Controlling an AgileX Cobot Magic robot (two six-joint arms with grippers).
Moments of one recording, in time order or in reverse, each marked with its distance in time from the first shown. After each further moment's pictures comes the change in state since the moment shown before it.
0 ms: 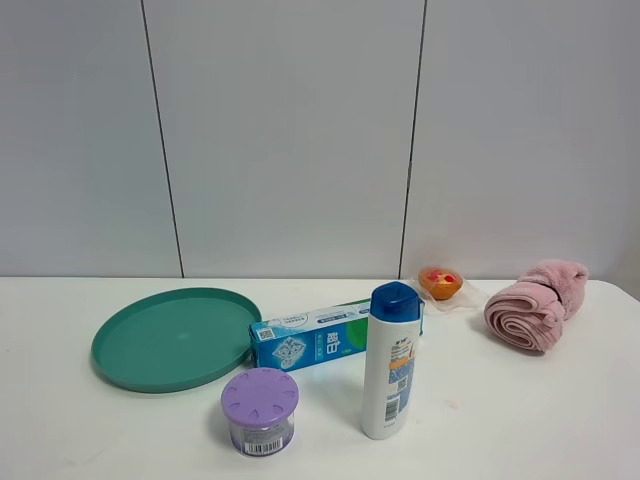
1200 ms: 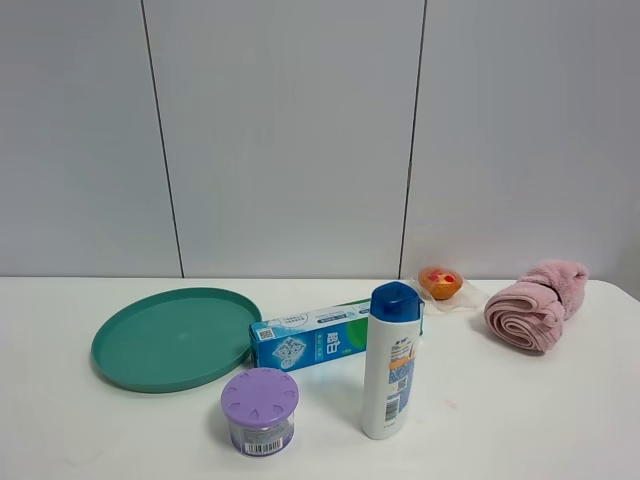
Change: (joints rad) left arm 0.000 0.000 0.000 0.000 0.000 0.001; right arm 0.000 0.000 0.000 0.000 0.000 0.000
